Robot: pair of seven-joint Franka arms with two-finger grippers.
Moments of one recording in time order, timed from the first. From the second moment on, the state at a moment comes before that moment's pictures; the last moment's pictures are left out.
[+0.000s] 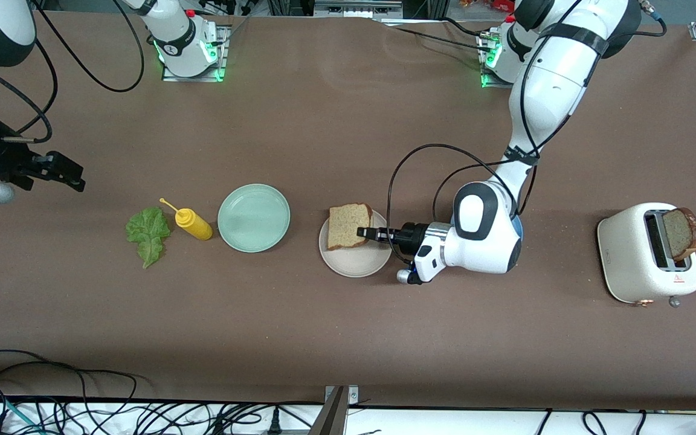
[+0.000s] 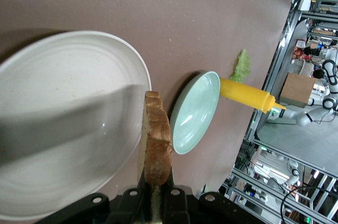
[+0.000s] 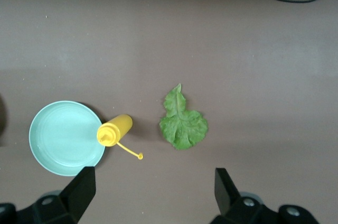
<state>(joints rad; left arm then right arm) -0.30 0.89 -0.15 -1.33 -1.07 2.02 0.16 0.05 0.12 -0.02 -1.58 -0.02 1.78 0.04</state>
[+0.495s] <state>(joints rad) -0.30 0.90 -0.14 -1.33 -1.07 2.04 0.16 0.06 0.16 -0.02 -1.59 -0.02 1.78 0.00</state>
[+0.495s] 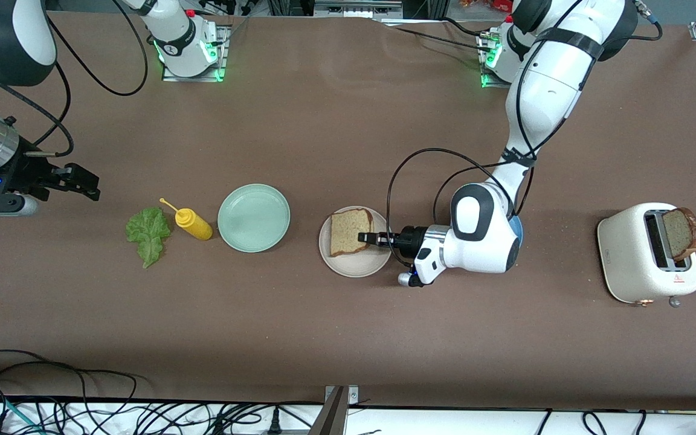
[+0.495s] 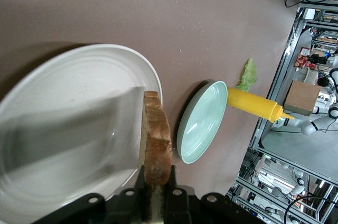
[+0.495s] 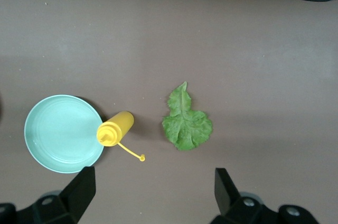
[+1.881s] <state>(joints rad) -0.16 0.85 -0.12 -1.28 -0.66 1.86 0.15 0.00 0.41 -0.06 -1.97 -0.02 2.37 -0.06</state>
